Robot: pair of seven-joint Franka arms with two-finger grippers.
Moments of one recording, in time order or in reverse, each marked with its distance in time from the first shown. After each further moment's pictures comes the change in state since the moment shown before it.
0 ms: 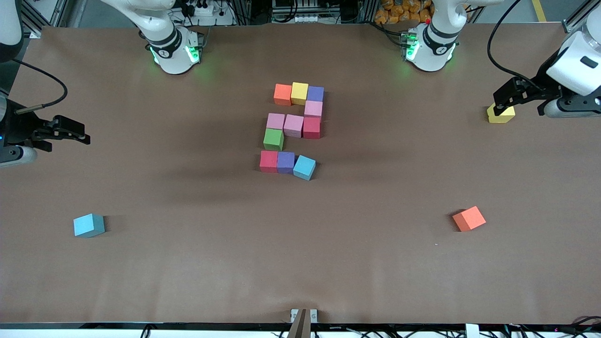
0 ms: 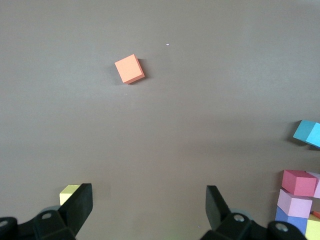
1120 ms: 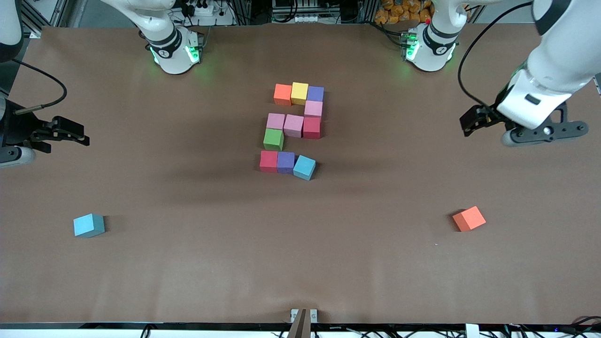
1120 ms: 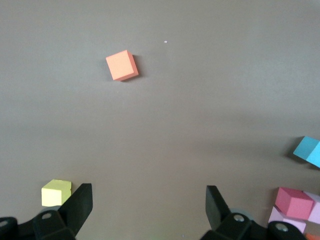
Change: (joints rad) left arm 0.007 0.086 -0.086 0.016 0.025 0.021 -0.159; right arm 0.000 0.000 0.000 0.000 0.000 0.014 0.000
